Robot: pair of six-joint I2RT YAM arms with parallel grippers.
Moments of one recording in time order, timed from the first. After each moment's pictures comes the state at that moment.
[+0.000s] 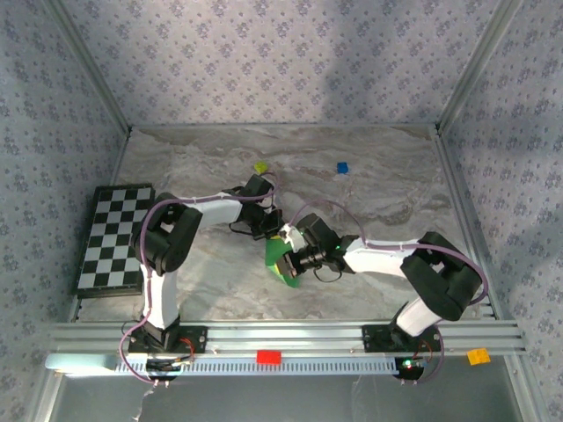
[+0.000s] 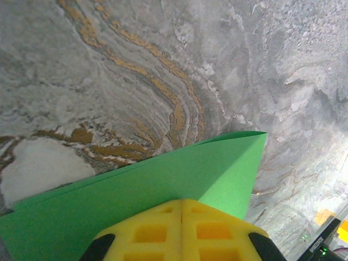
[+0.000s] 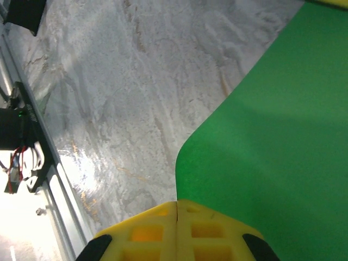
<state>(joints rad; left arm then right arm) -0.61 1.97 1.17 -0.36 0.51 -0.73 0.83 1.55 0.68 0.03 -0.49 0.44</state>
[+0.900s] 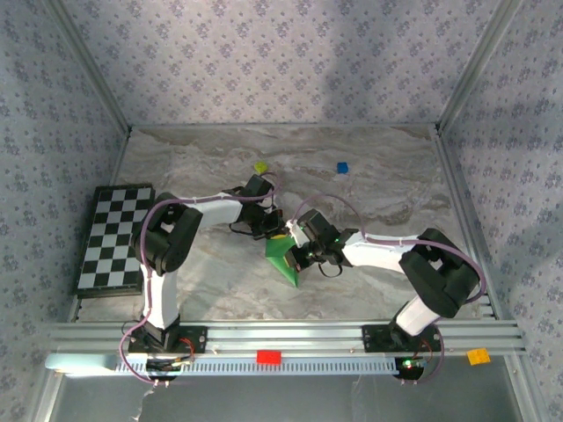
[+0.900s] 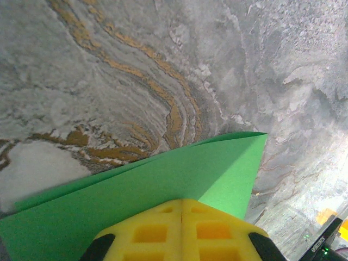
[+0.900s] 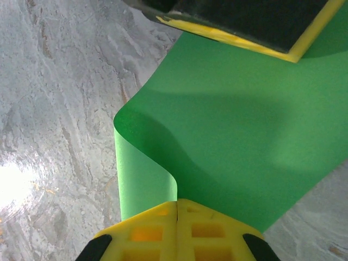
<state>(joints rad) -0.62 1.97 1.17 -0.35 0.51 -0.72 0.80 1.57 0.73 -0.11 -0.29 0.29</state>
